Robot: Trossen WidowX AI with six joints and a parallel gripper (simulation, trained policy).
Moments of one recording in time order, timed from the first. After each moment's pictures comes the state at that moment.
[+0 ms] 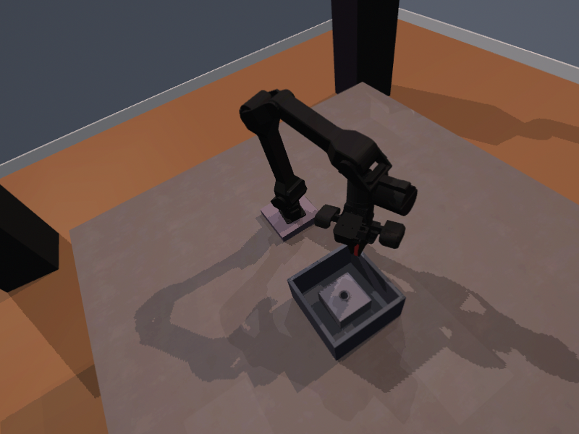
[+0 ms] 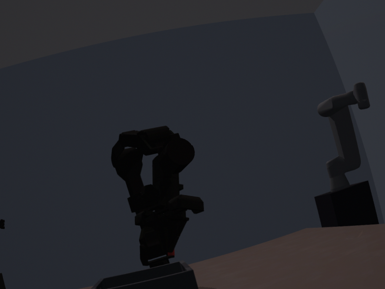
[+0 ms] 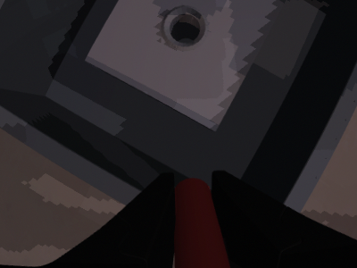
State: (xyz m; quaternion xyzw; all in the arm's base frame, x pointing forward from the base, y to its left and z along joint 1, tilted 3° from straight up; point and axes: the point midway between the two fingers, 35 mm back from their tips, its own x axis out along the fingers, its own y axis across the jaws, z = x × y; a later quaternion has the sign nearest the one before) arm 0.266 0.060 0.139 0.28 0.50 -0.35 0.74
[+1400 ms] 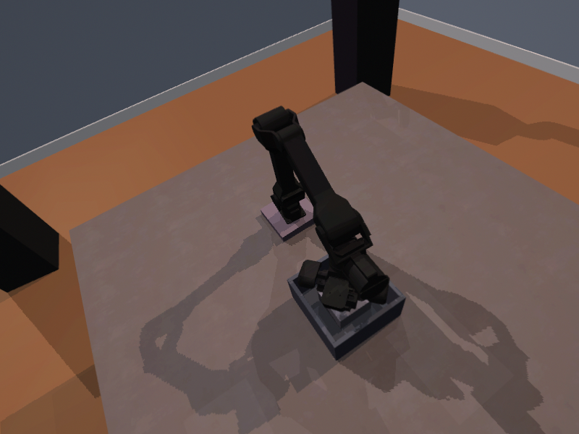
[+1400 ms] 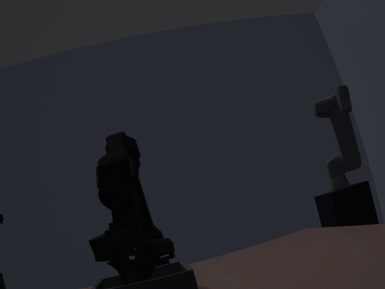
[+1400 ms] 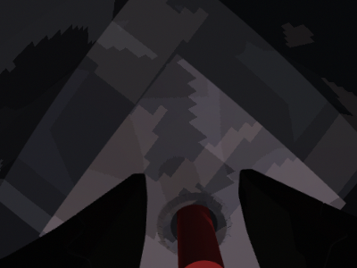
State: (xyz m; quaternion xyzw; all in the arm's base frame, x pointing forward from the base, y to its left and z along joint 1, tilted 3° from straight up) arm 0.332 -0.021 0.084 0.23 0.58 -0.29 0.72
